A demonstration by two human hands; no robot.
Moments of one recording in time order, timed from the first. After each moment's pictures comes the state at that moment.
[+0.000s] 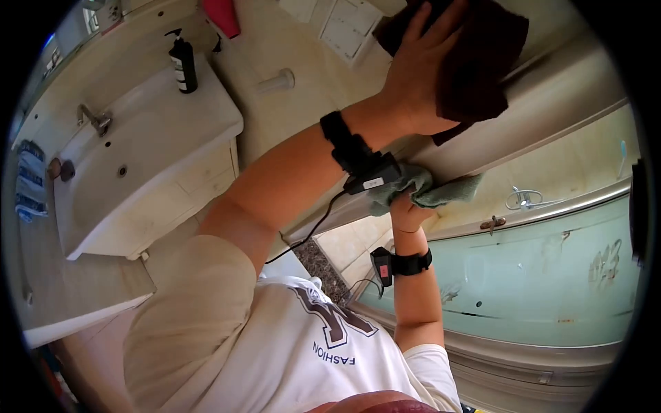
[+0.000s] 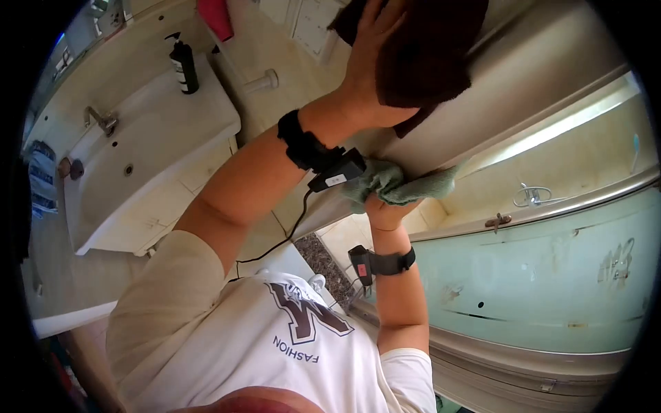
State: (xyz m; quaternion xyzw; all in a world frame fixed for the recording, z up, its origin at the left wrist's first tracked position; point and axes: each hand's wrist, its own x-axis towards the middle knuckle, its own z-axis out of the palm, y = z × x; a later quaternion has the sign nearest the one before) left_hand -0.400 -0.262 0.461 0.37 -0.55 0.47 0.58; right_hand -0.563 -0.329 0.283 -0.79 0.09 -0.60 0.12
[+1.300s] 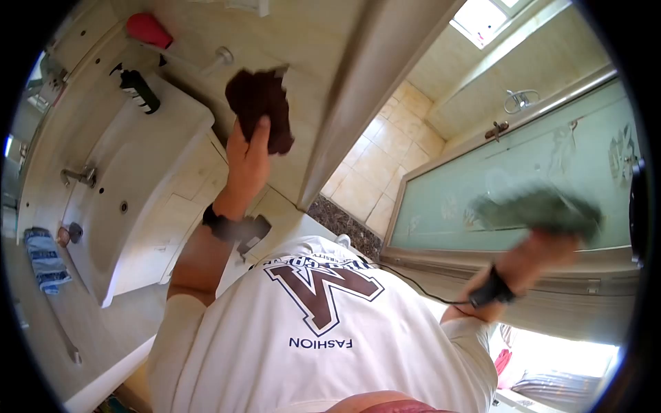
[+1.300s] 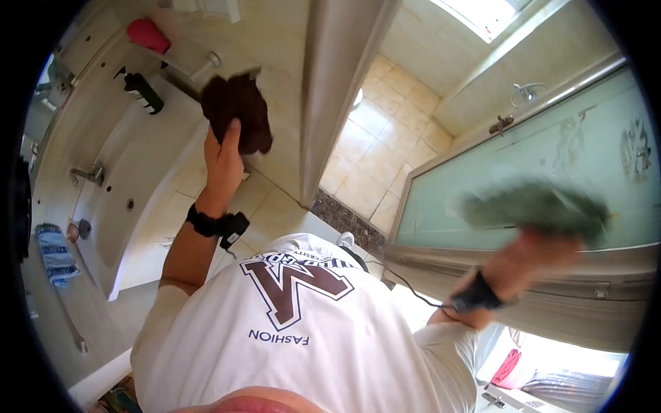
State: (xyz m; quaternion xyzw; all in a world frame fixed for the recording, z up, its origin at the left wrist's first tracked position) left_hand -0.440 -0.113 0.281 0.58 -0.35 -0.13 0.72; right_hand -0.884 -0.287 0.402 -0.69 0.38 -0.54 -0.30
